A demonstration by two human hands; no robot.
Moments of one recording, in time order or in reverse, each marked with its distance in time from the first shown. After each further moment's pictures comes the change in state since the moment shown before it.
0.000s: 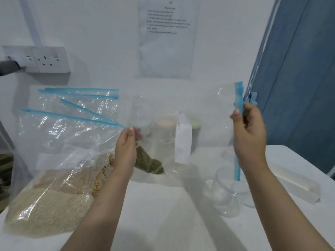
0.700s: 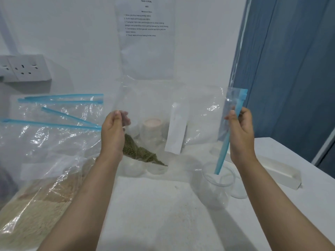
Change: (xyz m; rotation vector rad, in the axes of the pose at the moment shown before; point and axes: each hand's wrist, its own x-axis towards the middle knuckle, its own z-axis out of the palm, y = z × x) left_hand 0.014 0.047 0.024 -0.003 0.001 0.090; right_hand 0.009 0.029 -0.032 0.162 0.085 0.222
